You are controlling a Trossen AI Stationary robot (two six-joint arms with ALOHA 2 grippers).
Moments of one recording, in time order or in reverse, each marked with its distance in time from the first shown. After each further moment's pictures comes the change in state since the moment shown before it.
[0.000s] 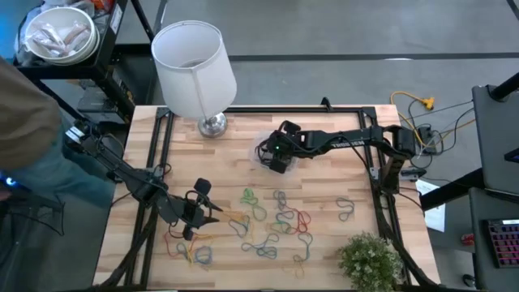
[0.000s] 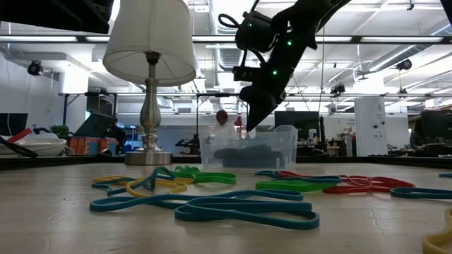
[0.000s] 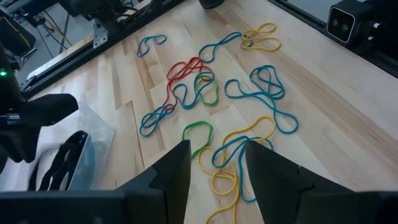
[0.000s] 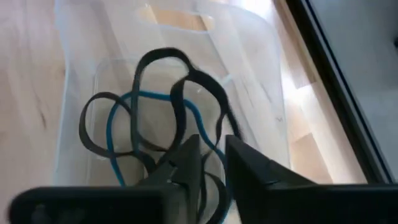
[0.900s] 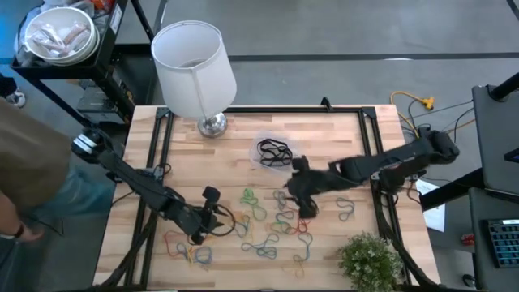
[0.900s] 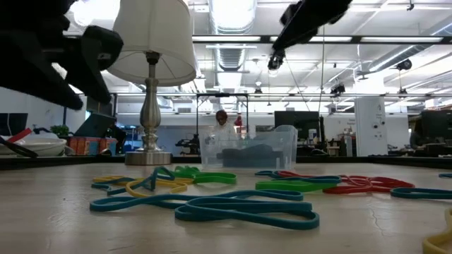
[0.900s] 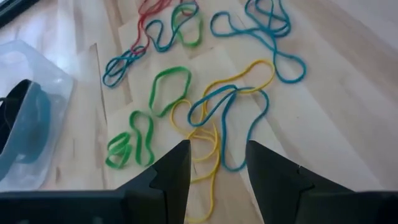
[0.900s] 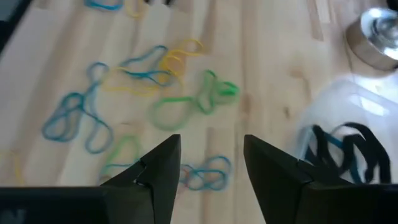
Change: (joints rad) left arm 0.010 0.270 -0.020 0.061 0.005 -0.107; right arm 0.458 -0.384 -0.148 -0.009 -0.173 0.016
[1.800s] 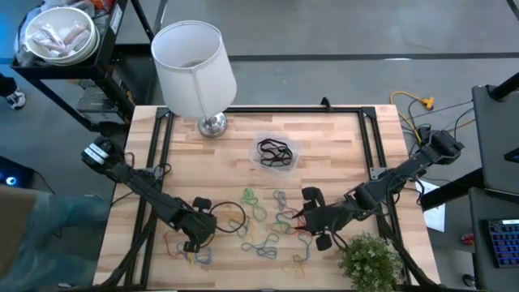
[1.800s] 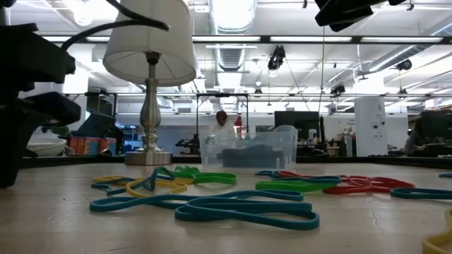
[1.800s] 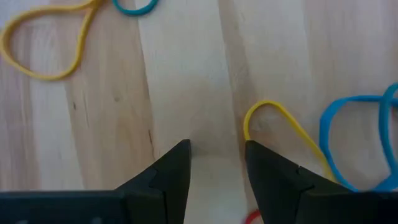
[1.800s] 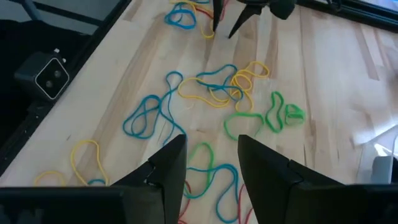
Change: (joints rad) left arm -0.029 0.200 0.081 -0.304 0.337 -0.547; right arm 0.278 -0.035 -0.175 0.239 0.130 0.059
